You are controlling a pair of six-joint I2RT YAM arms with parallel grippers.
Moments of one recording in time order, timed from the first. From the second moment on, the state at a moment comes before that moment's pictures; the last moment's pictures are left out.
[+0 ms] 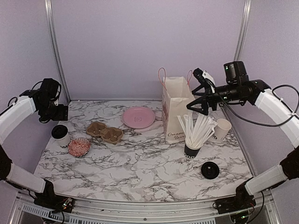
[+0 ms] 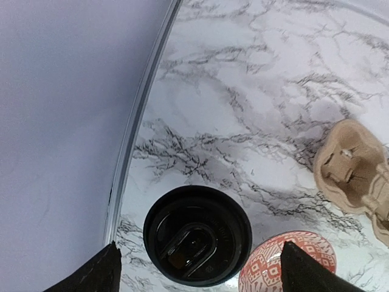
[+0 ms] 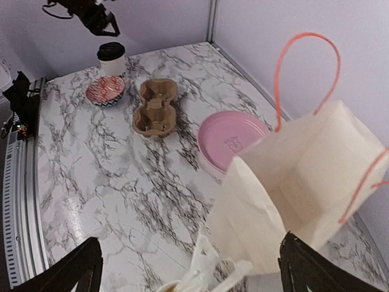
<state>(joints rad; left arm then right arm) -0.08 1.37 1.20 -0.89 -0.30 -0.18 0.42 1.36 1.43 -0.72 -0.66 -0.49</state>
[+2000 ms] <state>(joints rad) -0.70 1.21 1.22 -0.58 -0.34 -0.13 0.03 1.20 1.58 -0.88 -0.50 -0.68</state>
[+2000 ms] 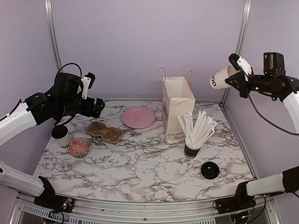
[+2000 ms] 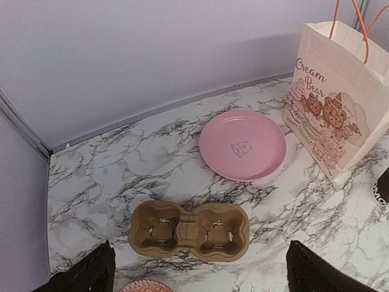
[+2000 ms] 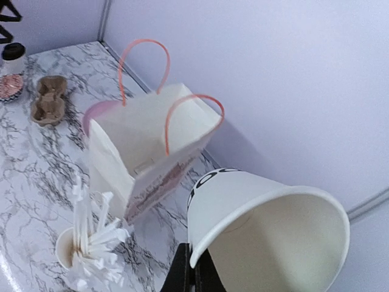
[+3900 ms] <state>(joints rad) -0.70 1.16 1.11 -0.52 -0.45 -0.13 1.12 1.70 1.36 -0.90 -0.23 -0.83</state>
